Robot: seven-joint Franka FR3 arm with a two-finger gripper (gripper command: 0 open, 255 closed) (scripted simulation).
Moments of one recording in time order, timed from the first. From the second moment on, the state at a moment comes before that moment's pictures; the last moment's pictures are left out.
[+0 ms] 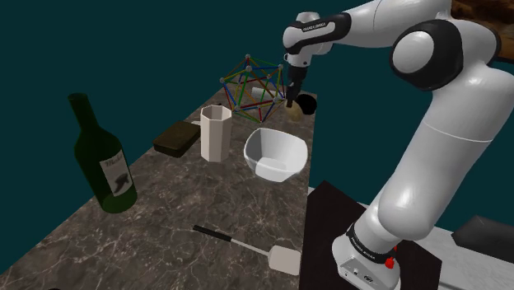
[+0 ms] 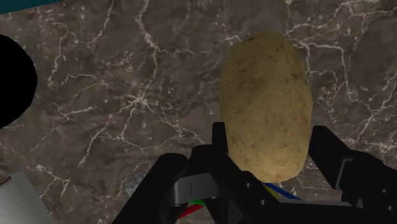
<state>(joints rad) 0.02 0.14 -0.42 -1.82 0.03 1.84 -0.70</state>
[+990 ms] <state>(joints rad) 0.20 -0.12 -0.25 -2.12 -0.02 1.88 -0.34</state>
